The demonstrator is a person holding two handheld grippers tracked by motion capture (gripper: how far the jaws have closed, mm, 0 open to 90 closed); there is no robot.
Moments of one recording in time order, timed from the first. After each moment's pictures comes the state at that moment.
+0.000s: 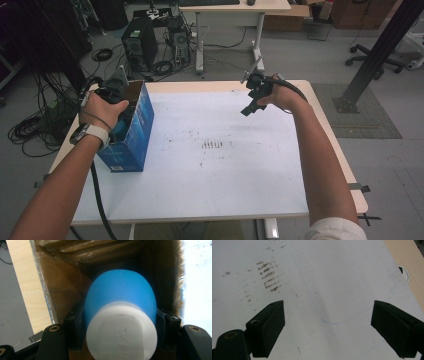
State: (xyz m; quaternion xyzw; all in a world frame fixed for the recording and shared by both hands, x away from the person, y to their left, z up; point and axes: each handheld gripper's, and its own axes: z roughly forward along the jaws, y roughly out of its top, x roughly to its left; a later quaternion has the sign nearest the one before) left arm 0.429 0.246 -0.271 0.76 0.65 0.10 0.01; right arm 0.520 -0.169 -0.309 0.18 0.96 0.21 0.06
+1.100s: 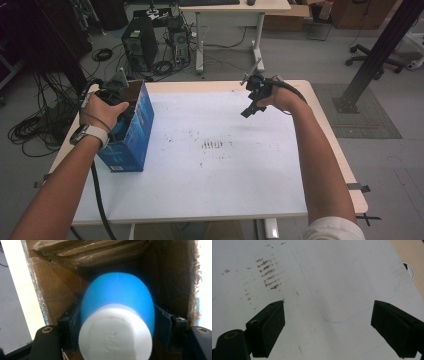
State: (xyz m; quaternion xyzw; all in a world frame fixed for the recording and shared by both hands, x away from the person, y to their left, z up) left arm 0.435 0.252 -0.278 0.76 0.64 0.09 0.02; right arm 0.521 -0.169 -0.315 0.18 0.96 0.21 0.06
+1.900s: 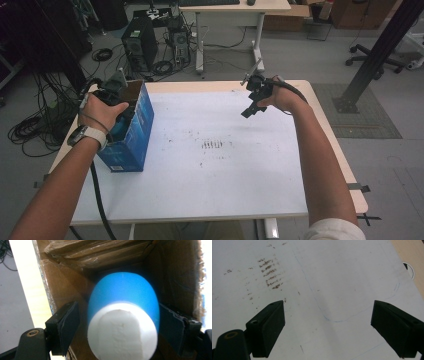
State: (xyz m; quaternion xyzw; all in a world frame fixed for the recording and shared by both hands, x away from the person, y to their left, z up) left arm 0.432 0.253 -0.274 0.77 0.63 0.11 0.02; right arm 0.518 -0.170 -0.313 0.18 0.96 0.21 0.06
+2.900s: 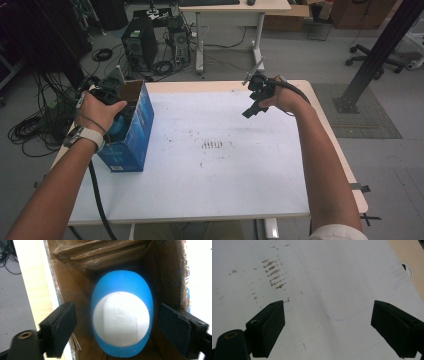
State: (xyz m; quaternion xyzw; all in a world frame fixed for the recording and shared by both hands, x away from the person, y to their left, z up) left arm 0.423 0.252 -0.262 0.76 0.63 0.12 0.04; right arm 0.510 -0.173 -0.307 0.18 0.96 0.22 0.06
